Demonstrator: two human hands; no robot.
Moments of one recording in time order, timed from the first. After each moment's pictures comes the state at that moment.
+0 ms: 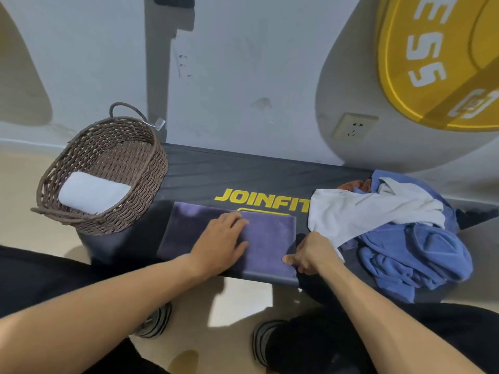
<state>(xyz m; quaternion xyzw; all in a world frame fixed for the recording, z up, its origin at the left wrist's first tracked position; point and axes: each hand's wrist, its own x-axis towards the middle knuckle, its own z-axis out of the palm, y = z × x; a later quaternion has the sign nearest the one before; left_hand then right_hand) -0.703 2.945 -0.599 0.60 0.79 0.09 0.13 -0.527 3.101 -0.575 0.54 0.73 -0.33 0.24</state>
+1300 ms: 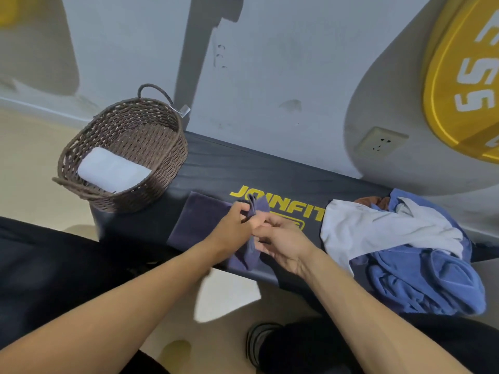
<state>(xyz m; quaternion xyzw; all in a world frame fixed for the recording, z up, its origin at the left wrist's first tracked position) -0.702 2.961 -0.575 0.19 0.74 0.49 0.42 -0.601 3.054 -0.546 0.40 0.44 -0.81 0.02</state>
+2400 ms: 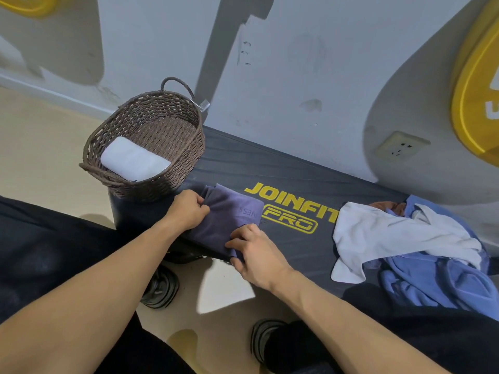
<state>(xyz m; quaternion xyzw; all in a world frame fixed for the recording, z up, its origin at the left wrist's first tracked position) -0.805 2.891 -0.604 0.17 0.92 0.24 0.27 -0.608 3.002 -0.591 0.05 0.97 -0.23 0.05</state>
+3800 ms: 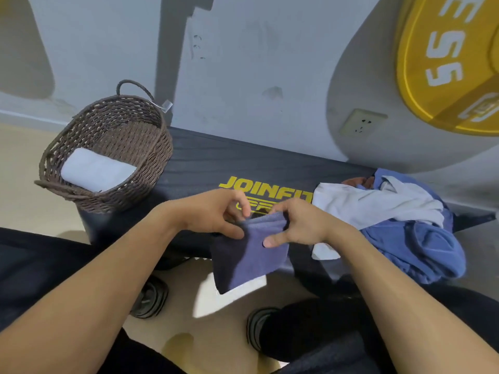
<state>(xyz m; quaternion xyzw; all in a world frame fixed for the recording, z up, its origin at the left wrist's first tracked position) -0.745 2.945 -0.517 0.47 0.63 0.29 0.55 -0.564 3.101 -0.506 0.20 0.87 -0.41 0.17</state>
